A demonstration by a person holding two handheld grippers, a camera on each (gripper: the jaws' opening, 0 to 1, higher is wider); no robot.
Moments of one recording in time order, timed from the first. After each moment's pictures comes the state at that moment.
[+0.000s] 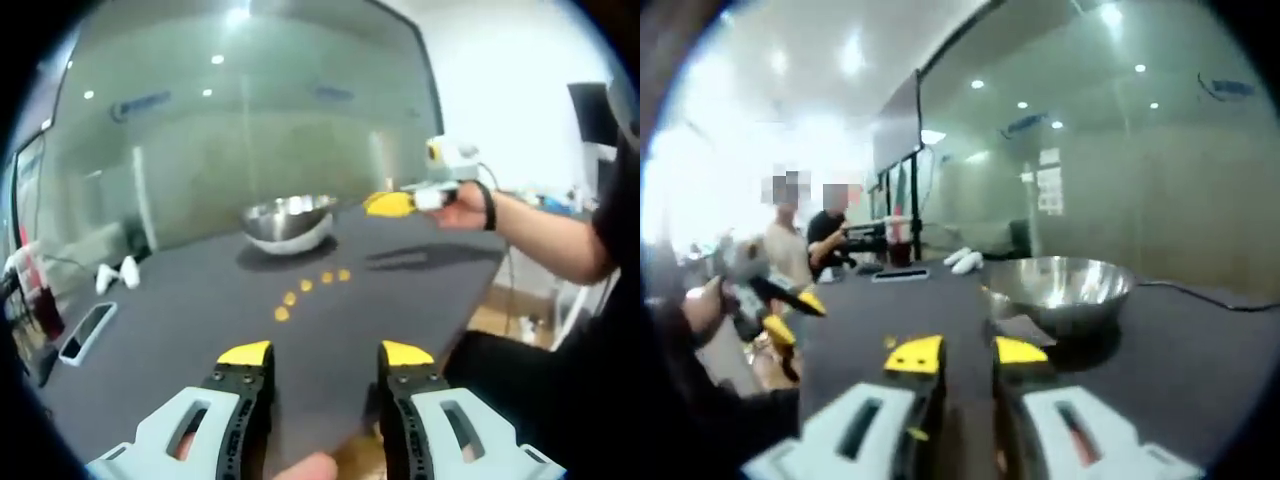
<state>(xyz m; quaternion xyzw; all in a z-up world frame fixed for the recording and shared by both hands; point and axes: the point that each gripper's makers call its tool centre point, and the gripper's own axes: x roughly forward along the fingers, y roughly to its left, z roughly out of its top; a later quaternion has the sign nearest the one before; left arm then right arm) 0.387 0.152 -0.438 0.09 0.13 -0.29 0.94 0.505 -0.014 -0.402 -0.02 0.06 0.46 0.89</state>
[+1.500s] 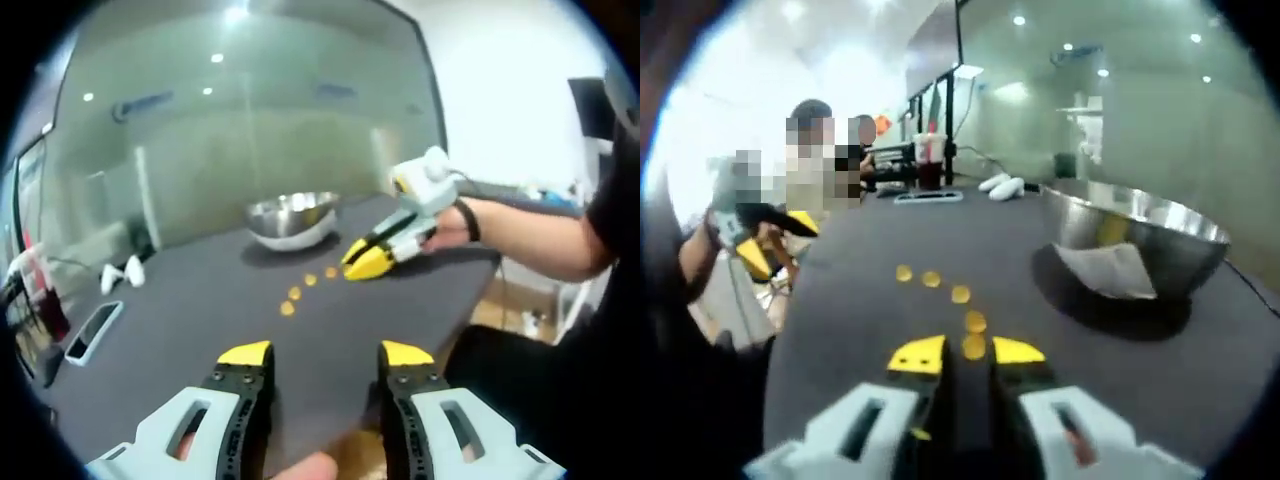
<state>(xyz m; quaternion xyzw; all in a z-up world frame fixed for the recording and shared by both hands) 0.383 0.159 -0.439 0.10 0.14 -0.29 0.94 0.515 0.062 -0.480 -0.12 0.16 0.51 0.84</state>
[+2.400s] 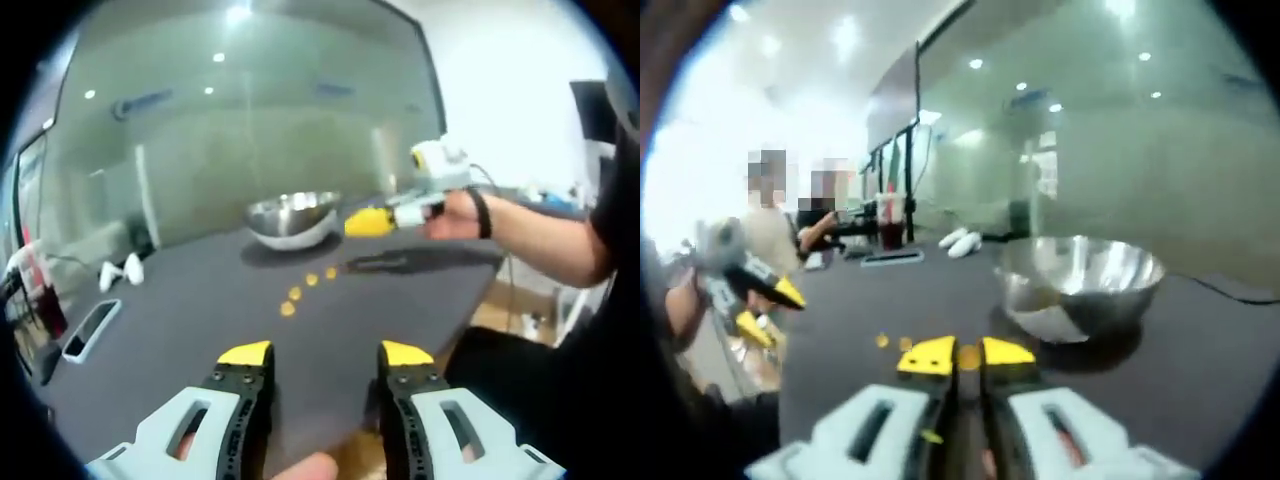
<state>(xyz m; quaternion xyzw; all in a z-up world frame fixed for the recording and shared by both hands) 0.386 0.158 -0.440 0.10 0.14 -0.29 0.94 0.526 0.024 -0.400 -0.02 0.06 0.41 0.91</state>
